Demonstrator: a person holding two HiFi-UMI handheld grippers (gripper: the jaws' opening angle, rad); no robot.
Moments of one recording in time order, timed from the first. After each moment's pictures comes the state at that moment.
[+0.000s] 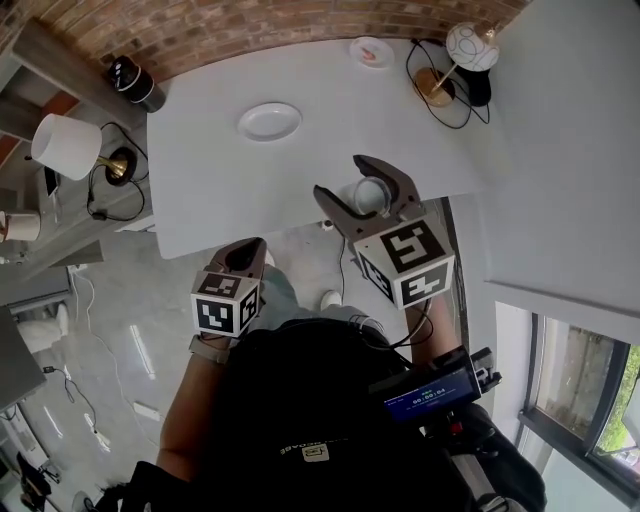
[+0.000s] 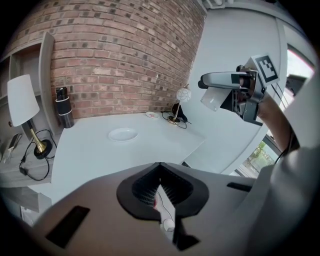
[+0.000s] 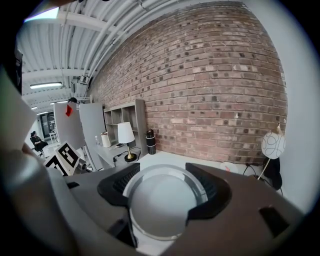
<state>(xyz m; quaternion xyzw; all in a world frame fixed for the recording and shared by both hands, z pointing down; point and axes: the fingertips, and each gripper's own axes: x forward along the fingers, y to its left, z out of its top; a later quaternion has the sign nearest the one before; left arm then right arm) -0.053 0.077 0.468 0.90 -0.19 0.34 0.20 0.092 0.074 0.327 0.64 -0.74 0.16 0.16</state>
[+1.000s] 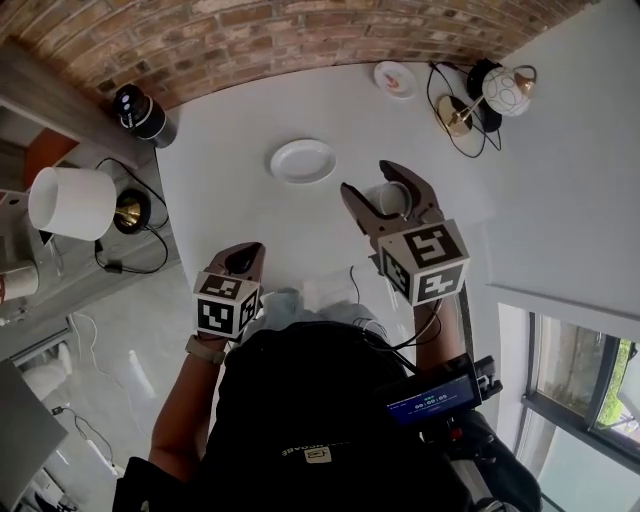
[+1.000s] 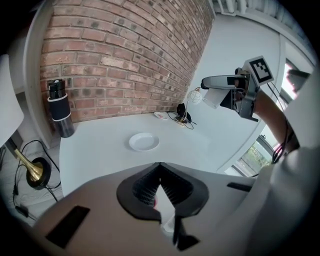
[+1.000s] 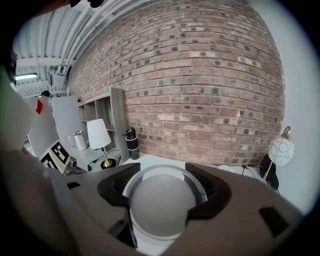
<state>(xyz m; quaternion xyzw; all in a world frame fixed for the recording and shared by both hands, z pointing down) -0.088 -0.095 0.488 0.90 -0.12 0.35 0.21 0.091 -0.079 0.341 0.70 -0.66 0.19 0.18</state>
